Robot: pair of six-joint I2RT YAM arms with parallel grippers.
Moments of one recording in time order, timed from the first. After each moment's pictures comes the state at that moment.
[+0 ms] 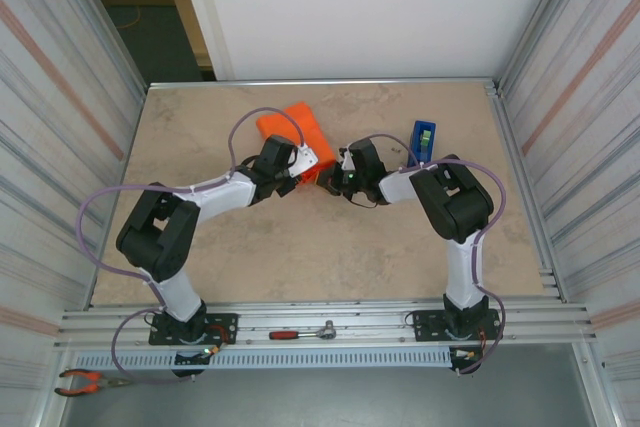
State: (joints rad) left arm -0.56 1.73 1.01 -0.09 -0.16 0.56; right arm 0.53 2.04 1.02 0.37 -0.54 1.01
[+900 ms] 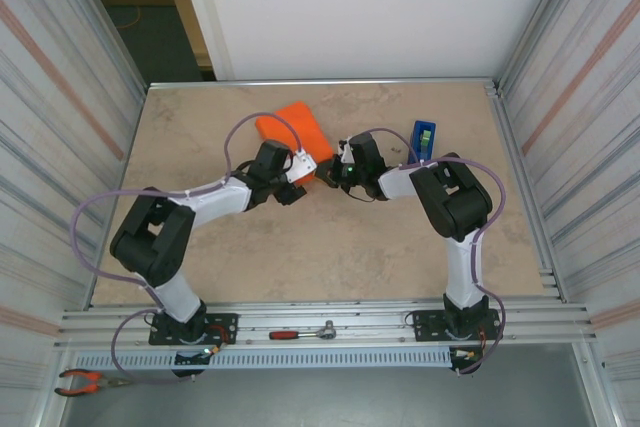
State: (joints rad) left arm -0.56 1.69 0.95 -0.04 -0.11 0.59; right arm 0.52 2.06 1.07 0.41 -0.55 1.04
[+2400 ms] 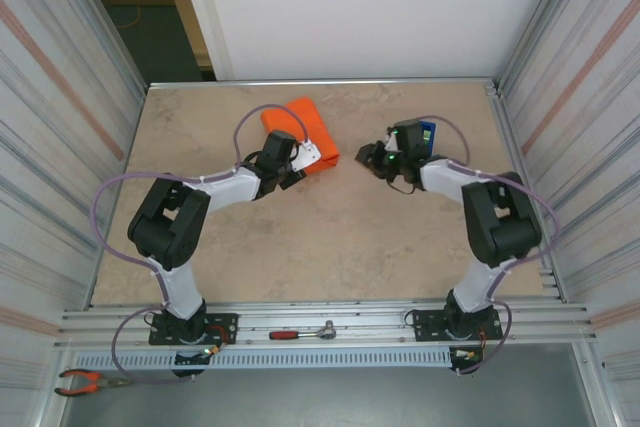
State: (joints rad) left arm -0.54 1.82 1.06 0.01 -0.15 0.65; right arm 0.29 1.71 0.99 -0.01 -0.40 0.85
